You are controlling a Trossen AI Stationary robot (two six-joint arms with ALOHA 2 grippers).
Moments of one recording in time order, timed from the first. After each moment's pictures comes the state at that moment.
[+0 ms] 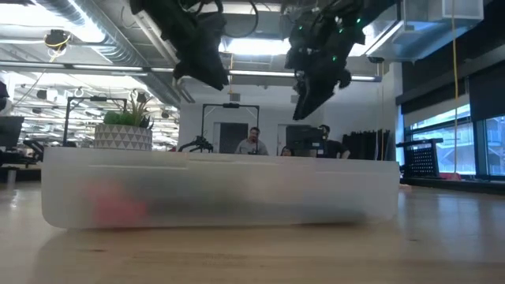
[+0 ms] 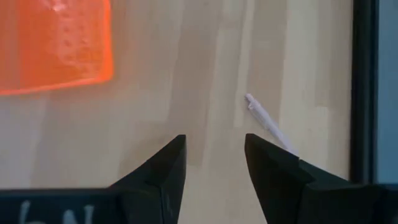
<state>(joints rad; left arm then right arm) 0.31 1.38 1.12 -0.50 -0.08 -0.29 -0.45 1.68 1.35 -0.74 -0.19 -0.57</state>
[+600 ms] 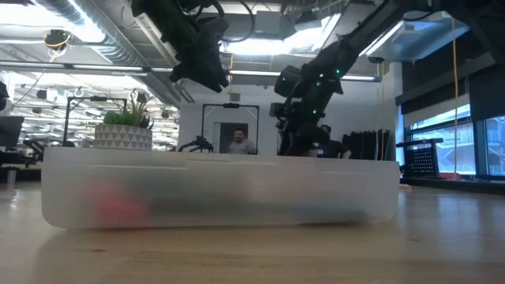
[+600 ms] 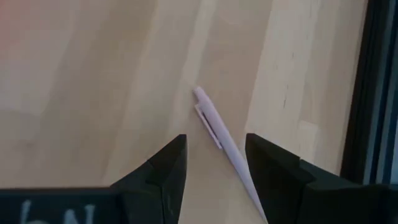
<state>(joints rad) 0.34 1.38 1.12 -0.50 -0.08 -0.39 -0.56 1.96 1.35 -0.46 -0.18 -0.82</state>
